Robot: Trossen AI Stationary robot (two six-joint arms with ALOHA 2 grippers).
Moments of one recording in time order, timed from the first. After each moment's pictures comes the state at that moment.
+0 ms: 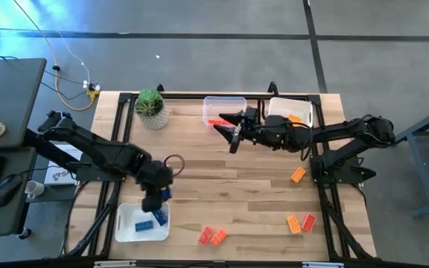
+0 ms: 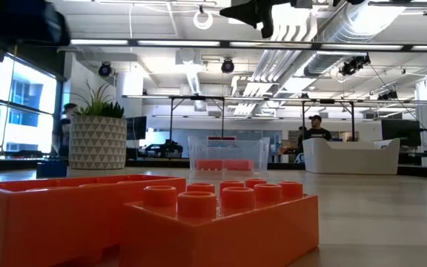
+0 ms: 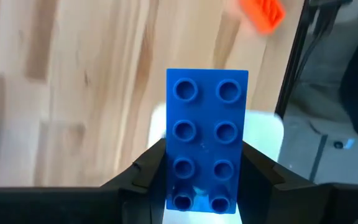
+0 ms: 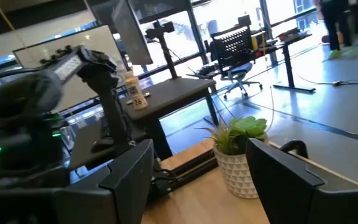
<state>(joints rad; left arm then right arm) -0.28 1.29 1.07 -1.00 0.20 -0.68 -0.01 1.41 0.97 0.50 0.32 0.31</state>
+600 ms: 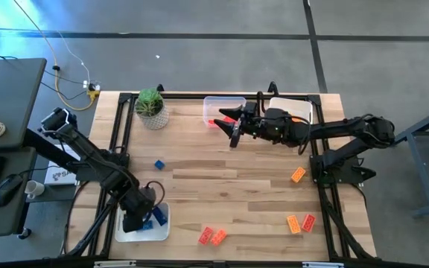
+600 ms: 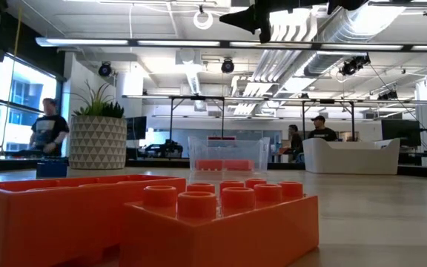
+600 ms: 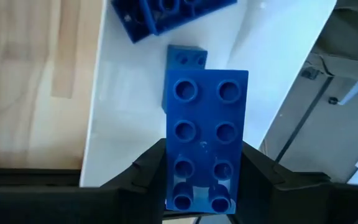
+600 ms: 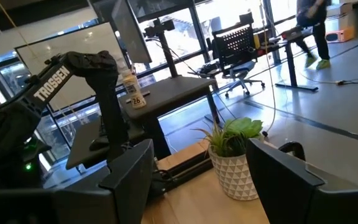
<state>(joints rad) -0.59 1.29 0.92 -0.95 0.32 -1.06 -0.09 1.41 0.97 0.50 0.23 0.31</state>
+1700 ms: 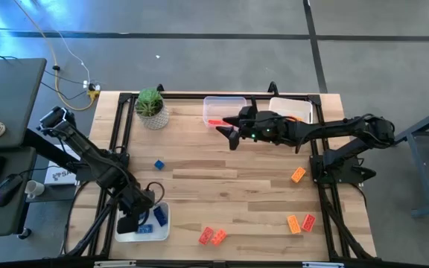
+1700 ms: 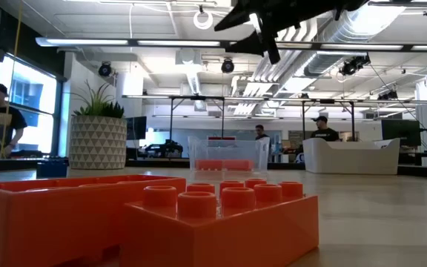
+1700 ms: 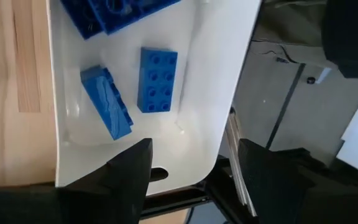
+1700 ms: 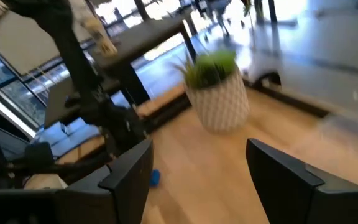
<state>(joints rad) -0.59 1.25 0.95 -0.93 0.37 -0.96 -0.10 1.41 0.97 0.23 0.23 0.46</state>
